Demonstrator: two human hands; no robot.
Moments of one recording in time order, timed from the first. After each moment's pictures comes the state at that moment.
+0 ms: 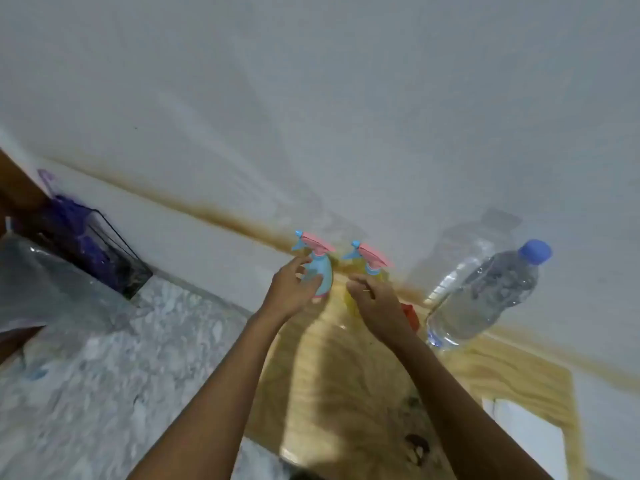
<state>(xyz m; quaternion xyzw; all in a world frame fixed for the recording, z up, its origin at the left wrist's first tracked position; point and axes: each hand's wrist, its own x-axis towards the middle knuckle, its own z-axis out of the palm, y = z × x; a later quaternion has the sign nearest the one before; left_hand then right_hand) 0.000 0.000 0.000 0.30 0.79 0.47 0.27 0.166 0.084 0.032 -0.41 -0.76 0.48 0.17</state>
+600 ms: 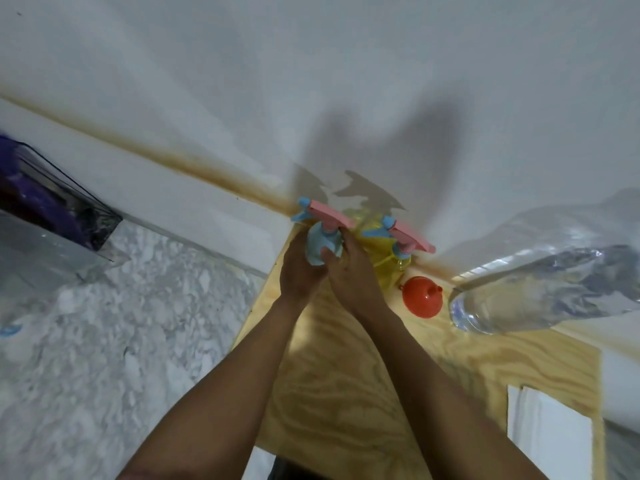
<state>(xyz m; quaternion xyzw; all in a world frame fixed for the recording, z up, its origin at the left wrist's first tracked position) -0.028 0.052 -0.104 0.30 0.80 0.47 0.23 0.064 0.098 -0.034 -0.41 -0.77 0.47 0.17</state>
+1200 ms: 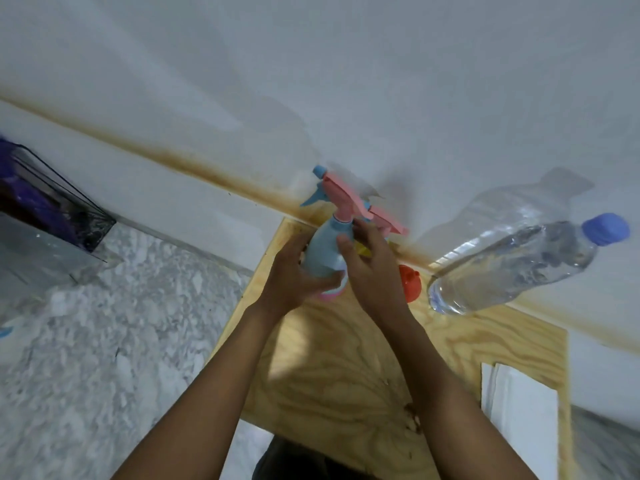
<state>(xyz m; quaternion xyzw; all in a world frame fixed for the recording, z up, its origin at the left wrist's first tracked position) 0.002 0.007 -0.050 0.37 0.71 0.53 0.27 0.121 0.080 0.023 -0.41 -0.72 0.50 0.25</state>
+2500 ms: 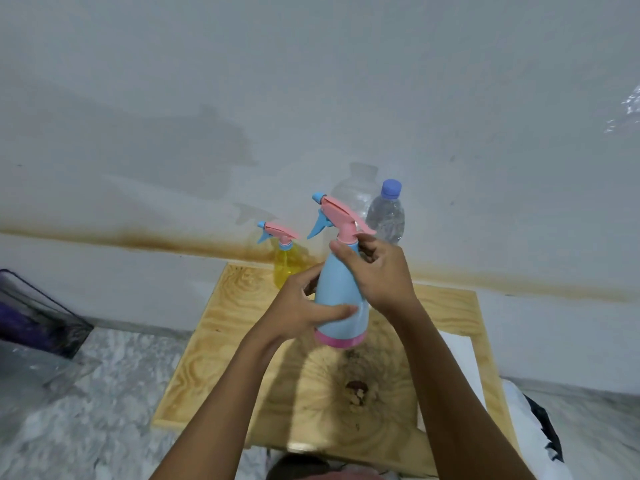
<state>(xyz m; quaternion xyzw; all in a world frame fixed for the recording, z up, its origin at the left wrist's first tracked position) 0.184 -0.014 0.076 0.51 0.58 0.48 0.41 0.316 0.063 0.116 -0.37 -0.66 0.52 0.40</state>
